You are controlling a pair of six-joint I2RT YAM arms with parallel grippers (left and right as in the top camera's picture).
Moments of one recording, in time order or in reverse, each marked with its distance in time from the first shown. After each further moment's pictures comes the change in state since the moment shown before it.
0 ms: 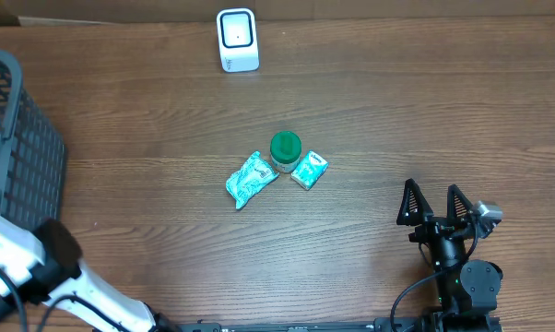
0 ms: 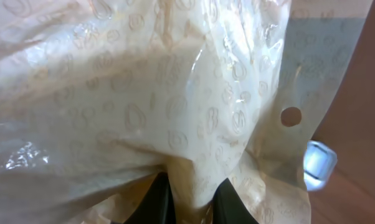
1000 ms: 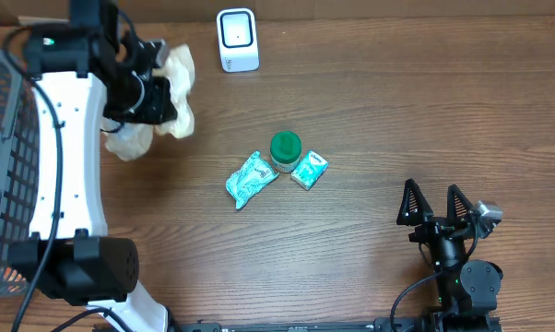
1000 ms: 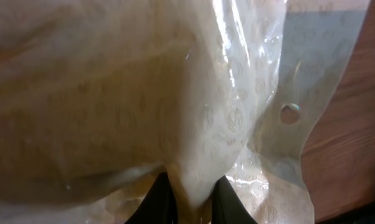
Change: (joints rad) left arm -0.581 -0.158 -0.969 0.137 0.011 0.339; right arm 0.000 0.000 0.000 0.000 0.000 0.000
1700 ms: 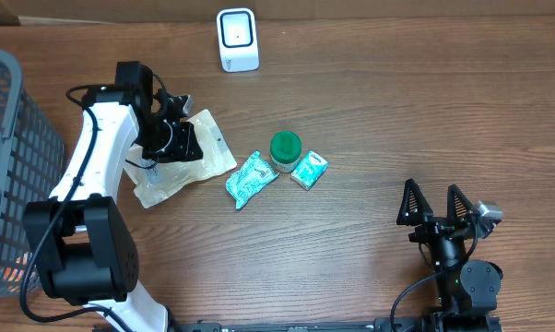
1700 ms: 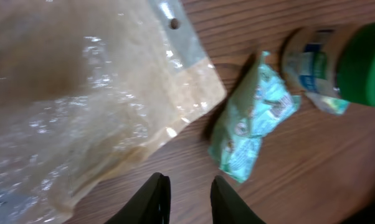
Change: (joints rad) left arm 0.000 0.002 -0.533 0.411 0.143 -0.031; right arm 0.000 0.000 0.000 0.000 0.000 0.000
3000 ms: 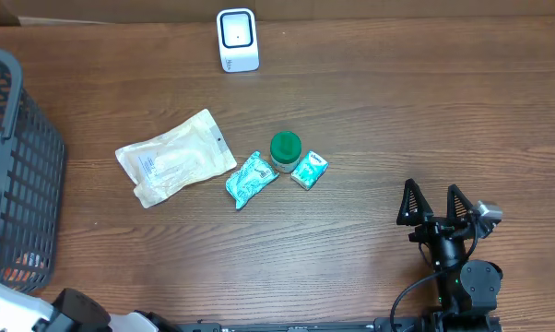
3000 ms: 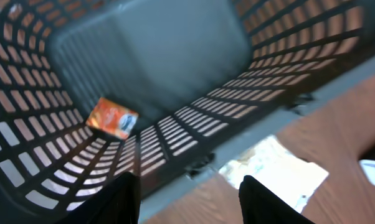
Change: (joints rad) left arm 0.870 -0.235 0.708 -0.576 -0.302 -0.367; right arm 0.000 0.000 0.000 -0.001 0.000 0.000
